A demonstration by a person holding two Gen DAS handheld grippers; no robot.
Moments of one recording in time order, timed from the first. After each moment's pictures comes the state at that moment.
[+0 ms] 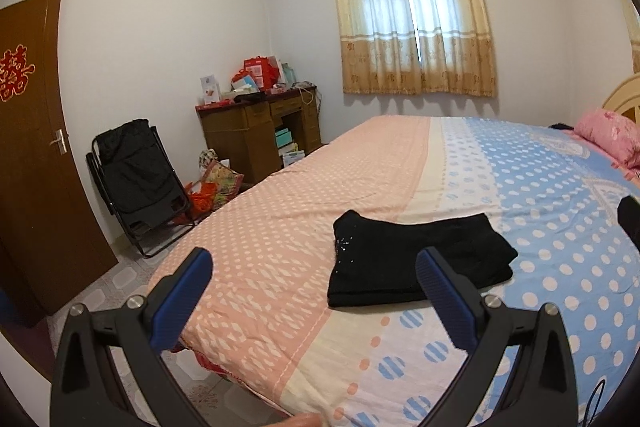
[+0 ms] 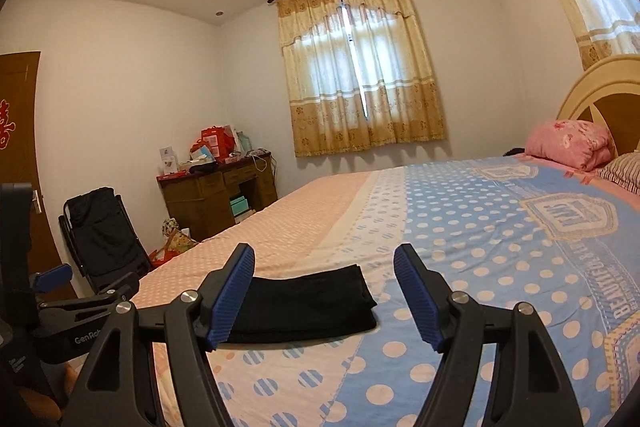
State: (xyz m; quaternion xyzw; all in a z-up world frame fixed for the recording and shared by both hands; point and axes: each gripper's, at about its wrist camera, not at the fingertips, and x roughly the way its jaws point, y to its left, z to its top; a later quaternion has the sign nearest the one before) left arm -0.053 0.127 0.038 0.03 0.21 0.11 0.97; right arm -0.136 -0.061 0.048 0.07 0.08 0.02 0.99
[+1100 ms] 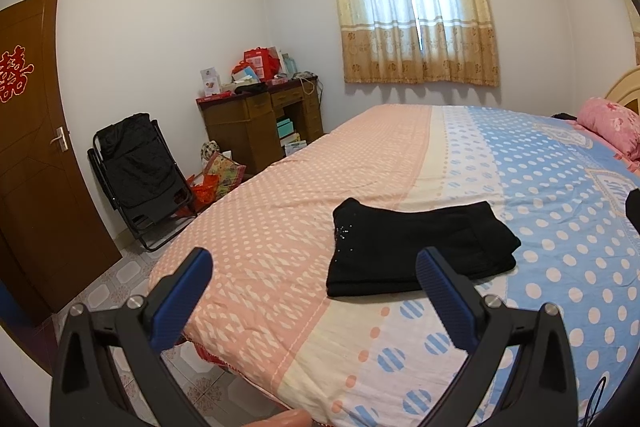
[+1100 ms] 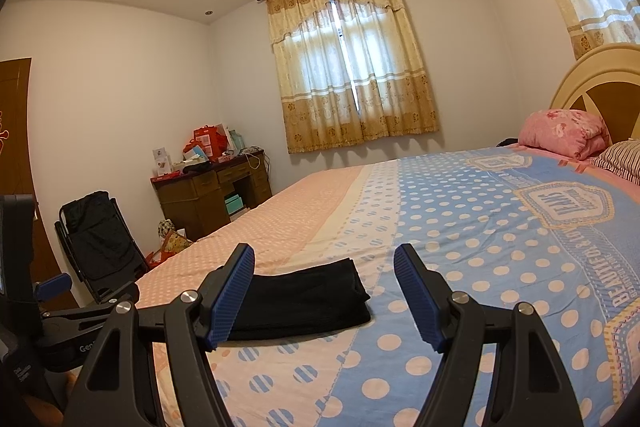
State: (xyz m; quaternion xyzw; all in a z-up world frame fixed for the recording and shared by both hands) left arm -0.052 0.124 0.035 0.04 0.22 0.11 0.97; right arm -0.134 -0.067 0.046 0.08 0.09 0.01 0.99
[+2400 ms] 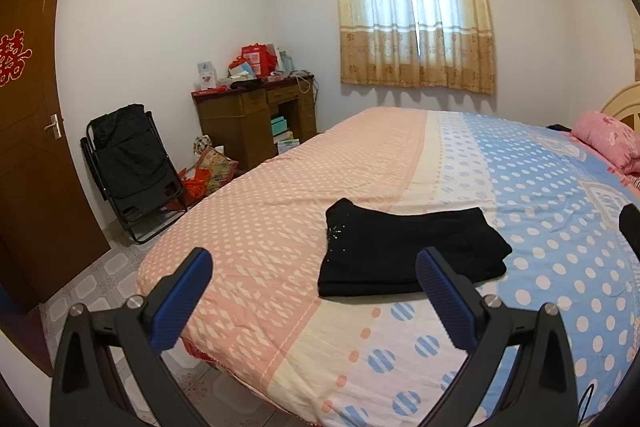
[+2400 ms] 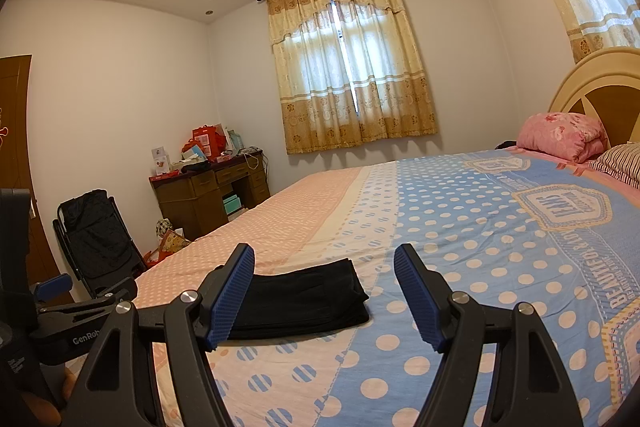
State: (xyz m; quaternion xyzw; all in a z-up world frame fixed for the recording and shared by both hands) left arm -0.058 0.129 0.036 0.02 0.22 0.10 0.97; right arm -0.133 -0.064 0.045 0.08 0.09 0.01 0.99
